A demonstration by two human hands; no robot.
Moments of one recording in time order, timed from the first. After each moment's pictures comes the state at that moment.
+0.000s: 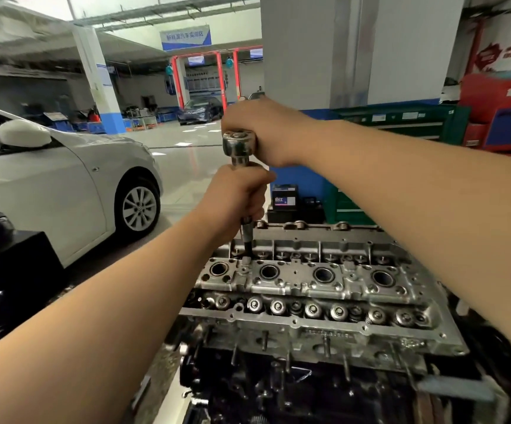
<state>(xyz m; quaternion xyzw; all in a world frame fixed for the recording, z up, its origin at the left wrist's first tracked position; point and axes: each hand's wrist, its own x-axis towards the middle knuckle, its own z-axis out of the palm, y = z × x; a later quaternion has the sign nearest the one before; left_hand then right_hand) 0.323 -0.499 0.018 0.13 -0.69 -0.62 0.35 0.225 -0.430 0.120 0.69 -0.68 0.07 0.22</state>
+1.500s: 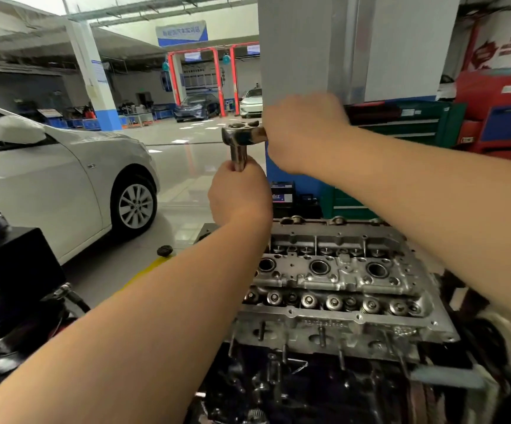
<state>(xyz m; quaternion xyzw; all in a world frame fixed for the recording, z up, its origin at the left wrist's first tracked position) 0.273 -0.487 0.001 0.43 -0.56 -0.39 0.59 0.227 -0.399 0.104 0.54 -0.76 0.04 0.36</state>
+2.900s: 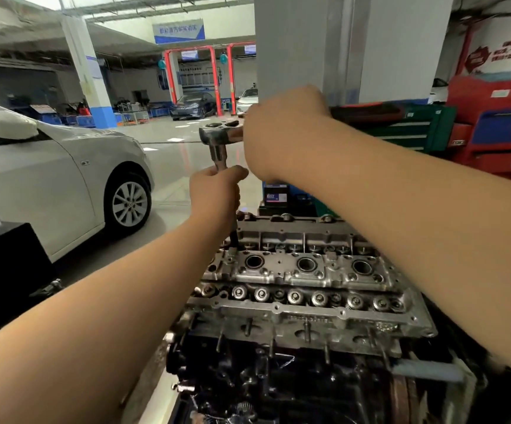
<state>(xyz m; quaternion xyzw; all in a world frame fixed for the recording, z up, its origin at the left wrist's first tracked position) 0.302 -0.500 -0.001 0.30 -0.58 -0.56 0.52 0.248 -0.398 0.110 0.49 -0.79 -0.11 0.35</state>
